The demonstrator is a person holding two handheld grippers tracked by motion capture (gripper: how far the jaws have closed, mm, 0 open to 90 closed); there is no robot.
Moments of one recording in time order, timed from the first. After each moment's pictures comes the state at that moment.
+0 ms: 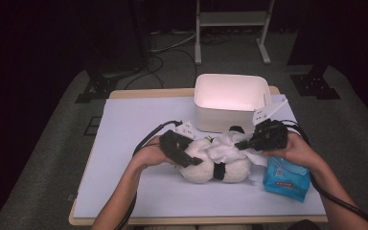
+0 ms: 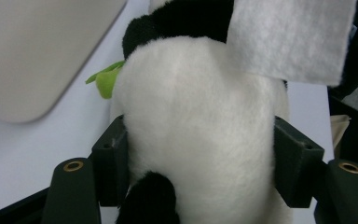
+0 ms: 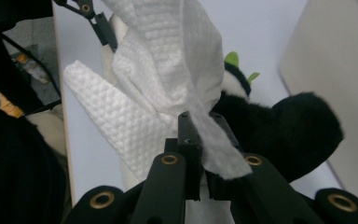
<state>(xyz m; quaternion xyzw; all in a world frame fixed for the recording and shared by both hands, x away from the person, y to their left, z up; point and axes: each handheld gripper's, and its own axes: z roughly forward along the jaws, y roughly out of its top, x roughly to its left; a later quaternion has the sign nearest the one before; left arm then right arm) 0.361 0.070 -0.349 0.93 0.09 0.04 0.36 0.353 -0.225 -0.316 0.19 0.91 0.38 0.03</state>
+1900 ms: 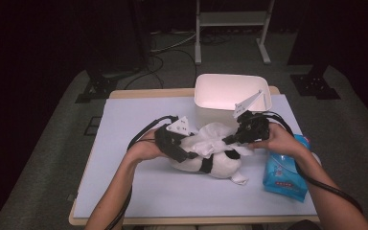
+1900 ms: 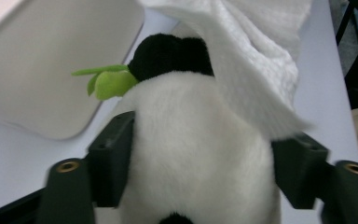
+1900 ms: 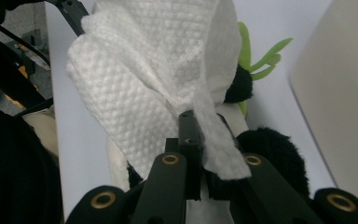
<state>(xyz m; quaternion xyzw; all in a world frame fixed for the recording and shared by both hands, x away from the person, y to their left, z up) 0.364 0.084 -0.339 0.92 0.06 0.08 0.38 0.382 -0.187 -0.318 0.18 0.92 0.34 0.00</state>
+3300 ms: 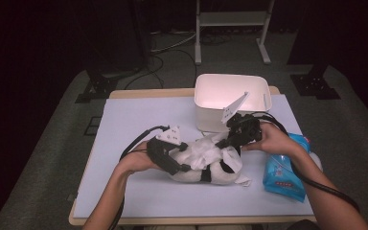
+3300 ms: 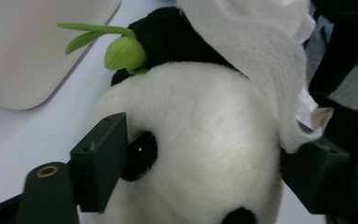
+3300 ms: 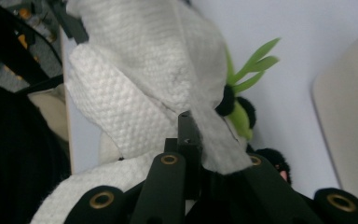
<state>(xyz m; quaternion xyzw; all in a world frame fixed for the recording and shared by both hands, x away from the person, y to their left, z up) 0.345 0.104 -0.351 0.91 0.08 0.03 0.40 0.370 -0.158 -0.306 0.14 0.95 0.30 0.01</state>
